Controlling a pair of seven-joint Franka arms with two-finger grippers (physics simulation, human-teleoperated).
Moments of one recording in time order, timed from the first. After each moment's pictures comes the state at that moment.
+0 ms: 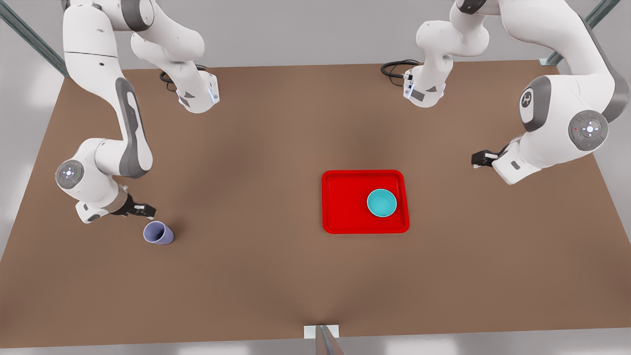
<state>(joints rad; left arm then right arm) -0.21 0.20 0.17 -1.44 -0.01 1.41 0.13 -0.02 0.26 -0.10 -1.98 0.05 2.27 -0.01</state>
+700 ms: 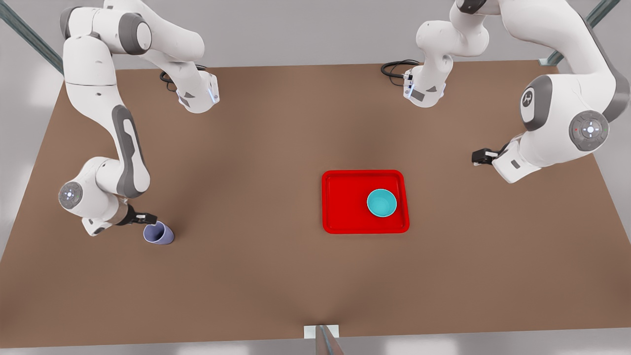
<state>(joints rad) -0.21 0.20 0.17 -1.44 -0.01 1.39 0.13 -0.09 0.45 -0.09 -1.92 0.17 2.30 -0.19</state>
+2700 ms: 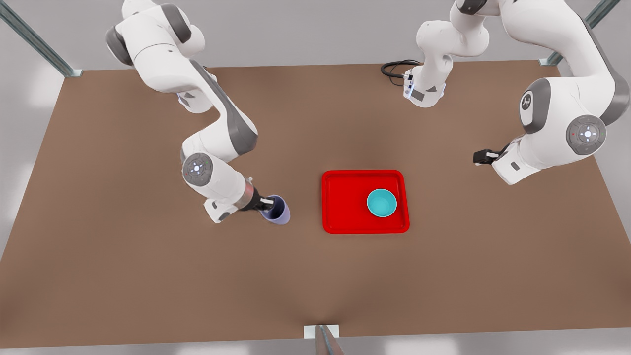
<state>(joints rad) -0.21 0.21 0.17 -1.45 0.02 1.37 0.13 0.35 0.53 0.18 -1.31 0.18 1.95 0.57</state>
